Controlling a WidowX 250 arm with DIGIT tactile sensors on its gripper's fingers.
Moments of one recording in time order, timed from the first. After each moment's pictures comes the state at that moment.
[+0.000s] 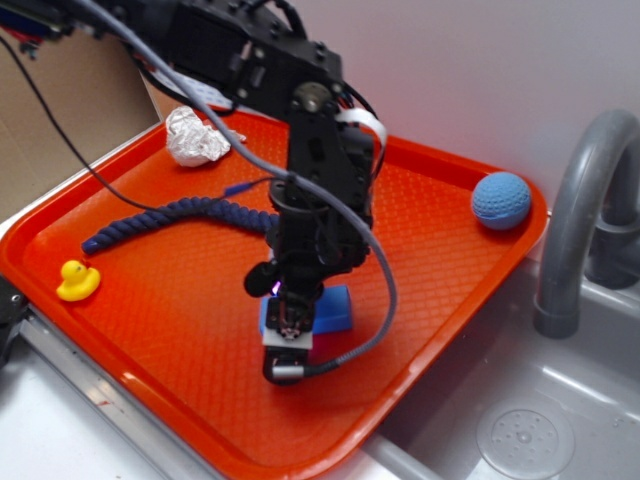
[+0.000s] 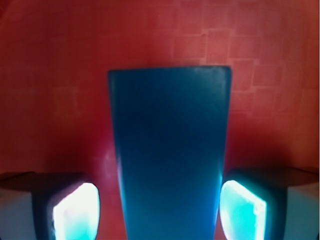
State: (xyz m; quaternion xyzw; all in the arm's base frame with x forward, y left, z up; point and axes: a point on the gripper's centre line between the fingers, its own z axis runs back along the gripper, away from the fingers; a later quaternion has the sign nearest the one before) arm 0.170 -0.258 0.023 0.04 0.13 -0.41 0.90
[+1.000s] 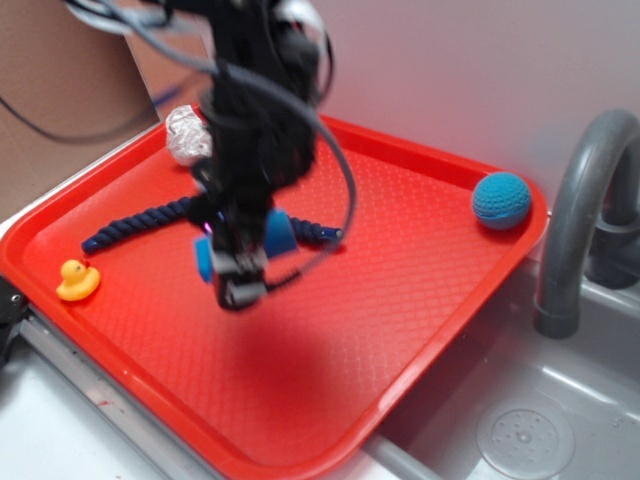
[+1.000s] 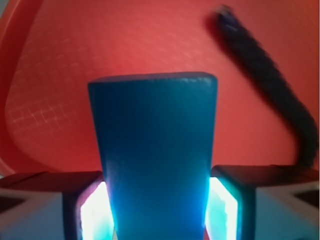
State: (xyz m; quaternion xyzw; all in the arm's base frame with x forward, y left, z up) arm 0.168 -0.216 0.115 0.07 0.13 -0.23 0.96
